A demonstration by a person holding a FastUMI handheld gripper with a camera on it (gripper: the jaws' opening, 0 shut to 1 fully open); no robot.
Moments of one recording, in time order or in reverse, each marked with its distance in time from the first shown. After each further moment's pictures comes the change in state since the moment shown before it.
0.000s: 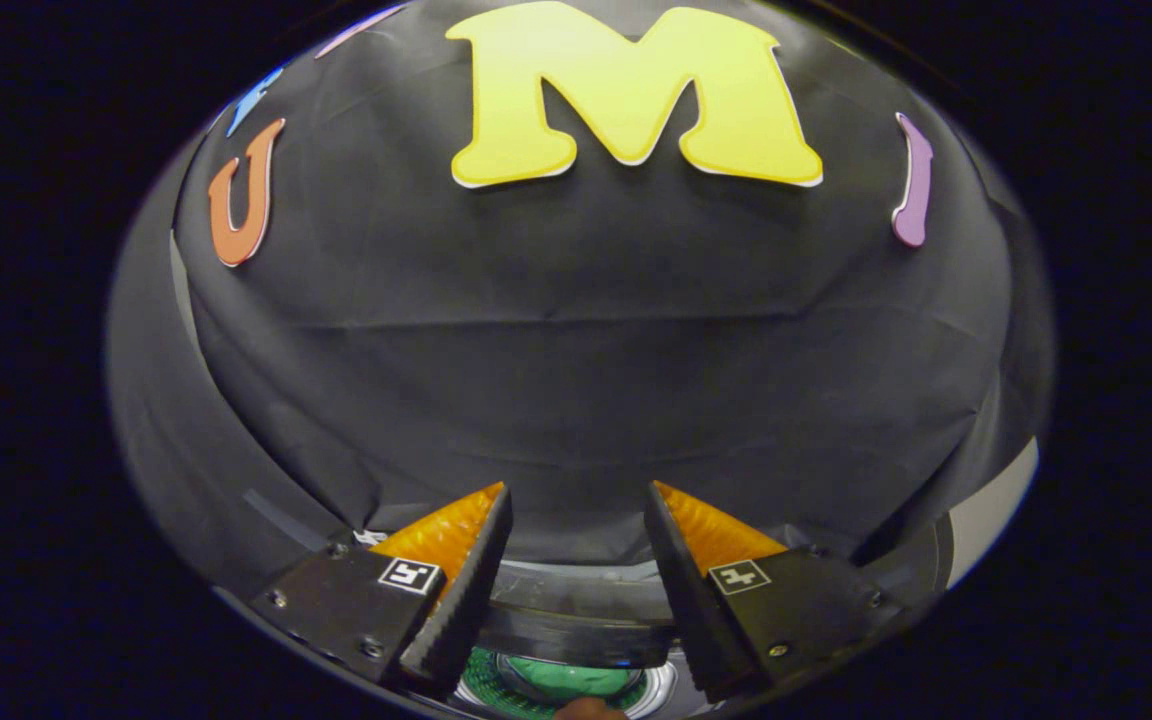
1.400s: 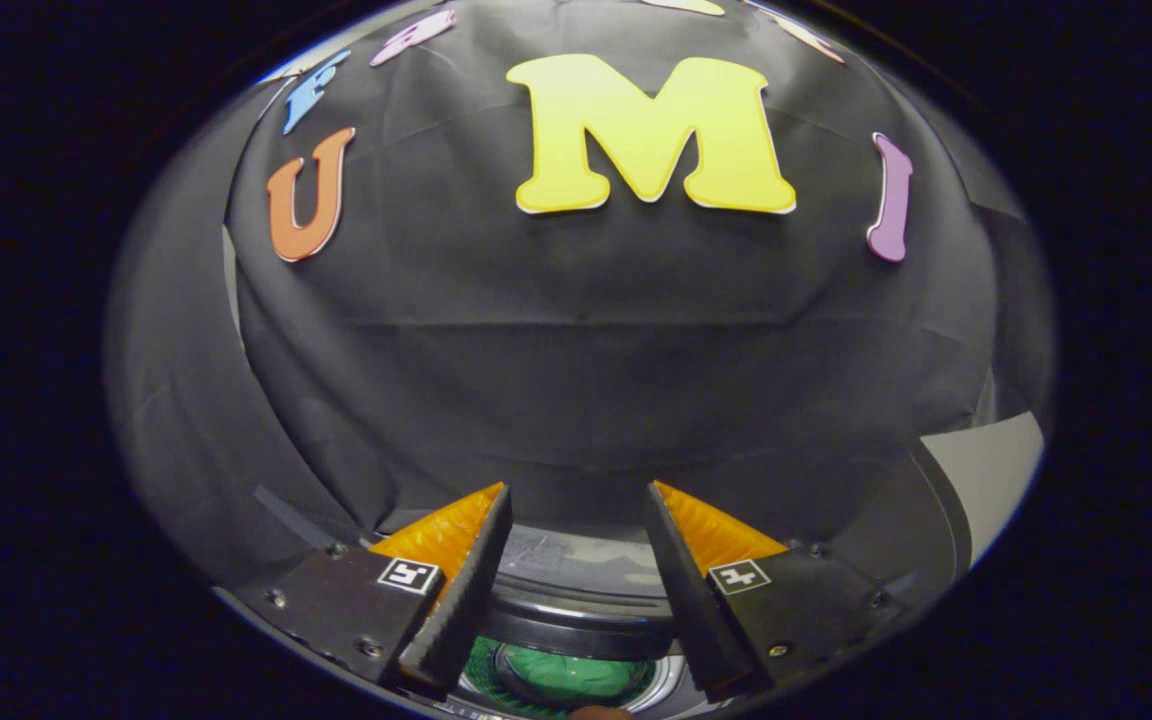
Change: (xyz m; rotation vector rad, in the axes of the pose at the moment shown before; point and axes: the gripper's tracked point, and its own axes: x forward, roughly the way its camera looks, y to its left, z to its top) arm -0.071 0.014 -0.061 -0.049 -0.139 0.074
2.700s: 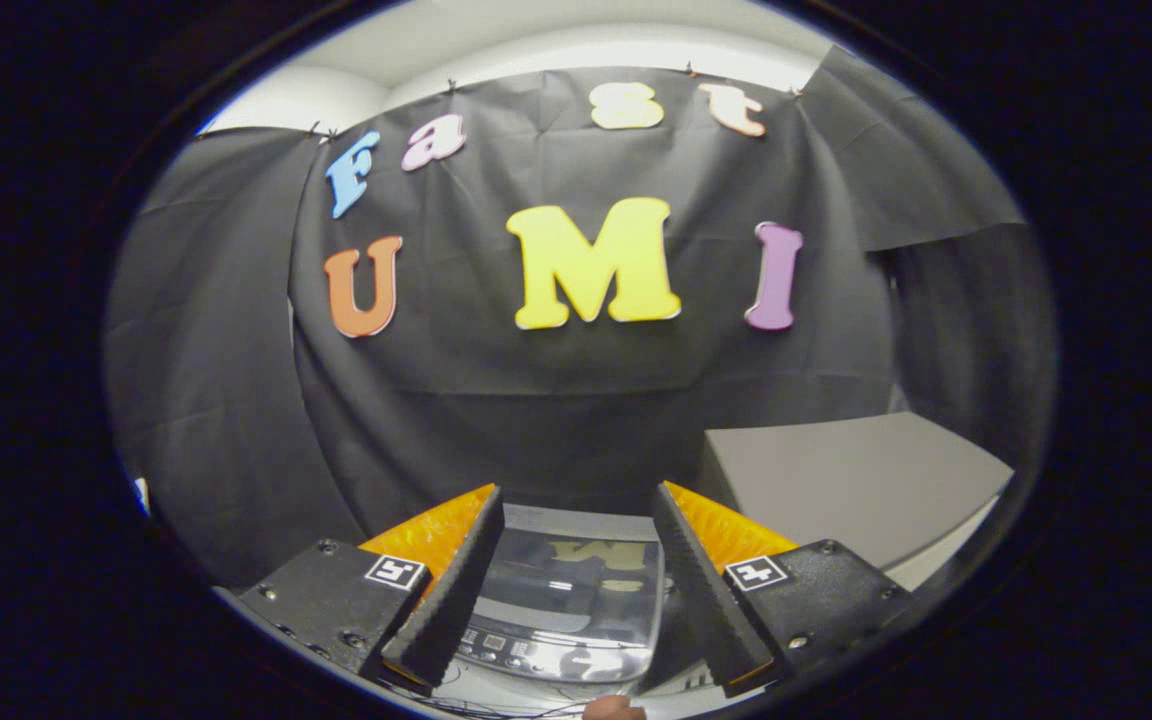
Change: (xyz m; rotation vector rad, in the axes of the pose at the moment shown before) arm -0.305 -0.065 -0.039 0.038 -0.302 -0.069
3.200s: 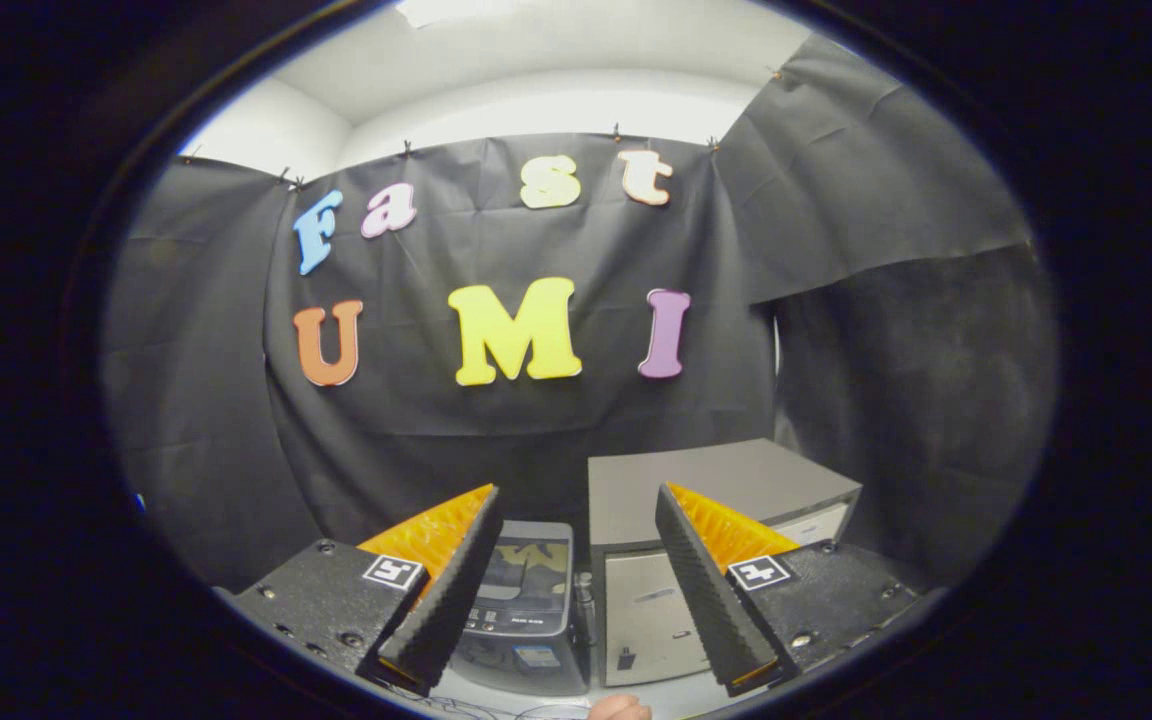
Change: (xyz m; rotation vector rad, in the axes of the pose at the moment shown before) arm -0.196 -0.068 0.055 0.033 -0.127 -0.148
